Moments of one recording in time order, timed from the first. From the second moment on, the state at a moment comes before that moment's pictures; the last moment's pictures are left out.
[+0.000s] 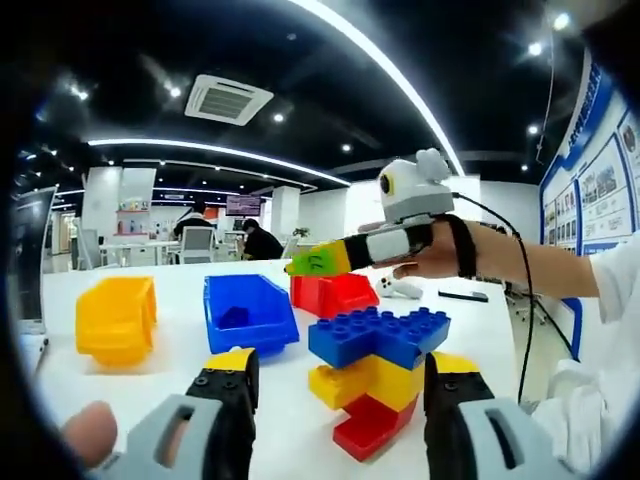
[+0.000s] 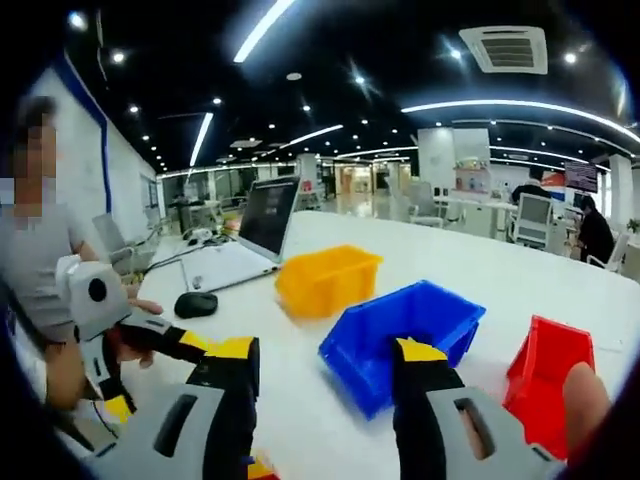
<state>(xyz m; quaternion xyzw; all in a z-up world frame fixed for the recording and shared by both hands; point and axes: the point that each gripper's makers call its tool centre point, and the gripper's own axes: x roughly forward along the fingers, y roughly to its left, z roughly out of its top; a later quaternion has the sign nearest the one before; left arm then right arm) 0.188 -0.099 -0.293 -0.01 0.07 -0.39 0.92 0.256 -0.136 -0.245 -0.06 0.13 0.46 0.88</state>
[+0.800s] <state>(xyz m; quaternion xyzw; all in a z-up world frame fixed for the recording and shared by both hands) 0.180 -0.113 -0.296 -0.01 0.07 -0.42 0.91 0.178 -0.152 -0.256 -0.10 0.12 0.53 0.83</state>
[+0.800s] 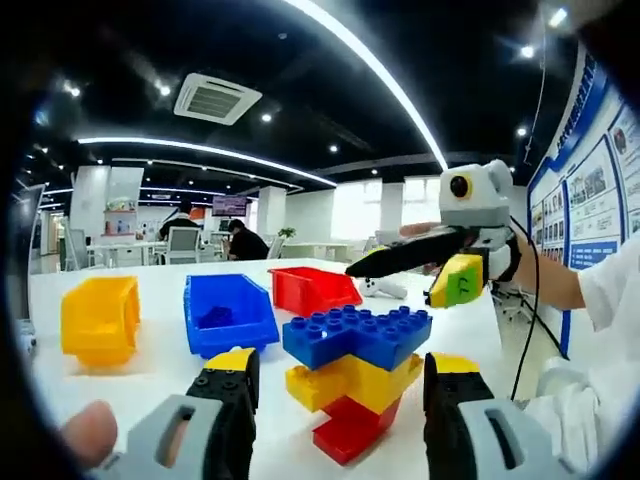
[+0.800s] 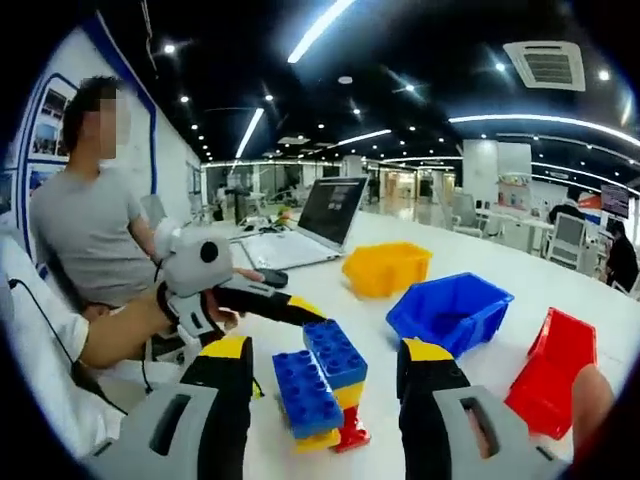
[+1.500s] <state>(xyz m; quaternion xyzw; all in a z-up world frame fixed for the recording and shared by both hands) 0.181 -0.136 -0.321 -0.04 0.10 -0.44 0.89 0.159 -0.162 -0.283 -0.12 0.15 0.54 0.82</state>
